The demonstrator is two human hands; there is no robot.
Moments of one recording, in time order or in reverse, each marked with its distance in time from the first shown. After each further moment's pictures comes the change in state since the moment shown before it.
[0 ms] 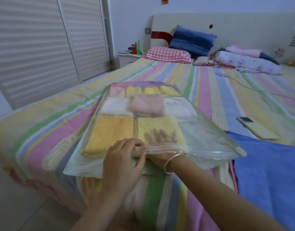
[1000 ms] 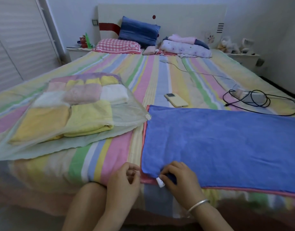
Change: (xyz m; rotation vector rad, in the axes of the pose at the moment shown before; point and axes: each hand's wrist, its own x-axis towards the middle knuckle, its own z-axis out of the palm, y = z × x) left_hand -0.141 0.175 0.081 -0.404 -0.408 -0.446; right_hand -0.308 0.141 0.074 0.488 0.542 0.211
